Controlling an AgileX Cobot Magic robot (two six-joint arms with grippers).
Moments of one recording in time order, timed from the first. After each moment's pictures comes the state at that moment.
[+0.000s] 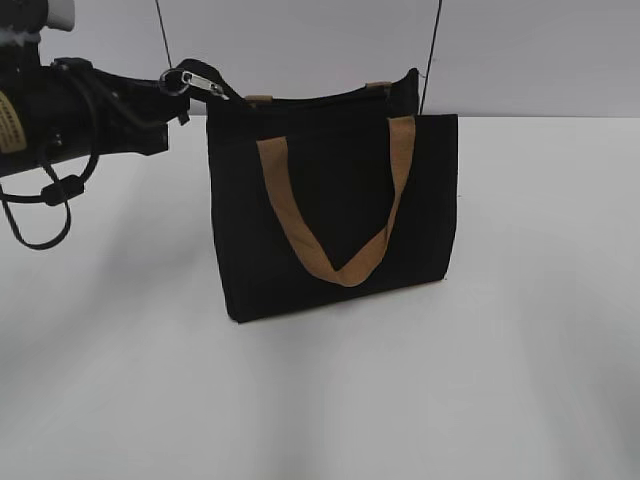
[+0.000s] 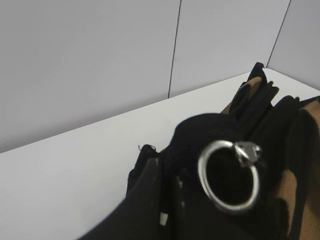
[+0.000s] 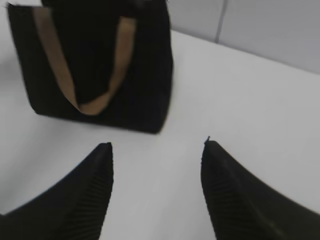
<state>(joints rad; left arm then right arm) -0.29 1.55 -0.71 0.67 -0.65 -0.53 -0.08 0.32 -0.50 0.57 0.78 -0.70</state>
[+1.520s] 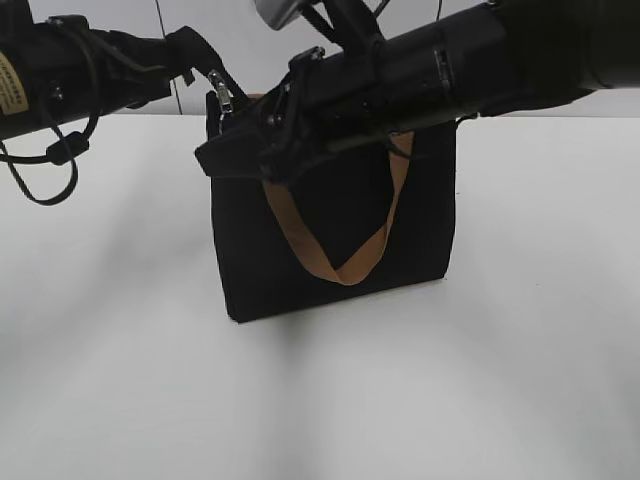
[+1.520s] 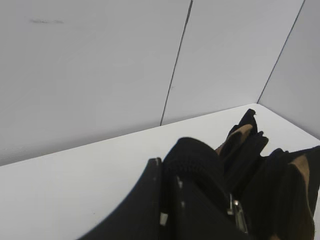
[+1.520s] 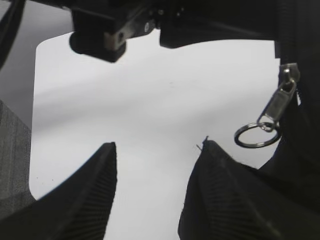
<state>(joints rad) -0.29 1.55 -0.79 0.67 -0.65 -0.67 0.52 1.79 -1.20 1.44 0.64 -1.68</state>
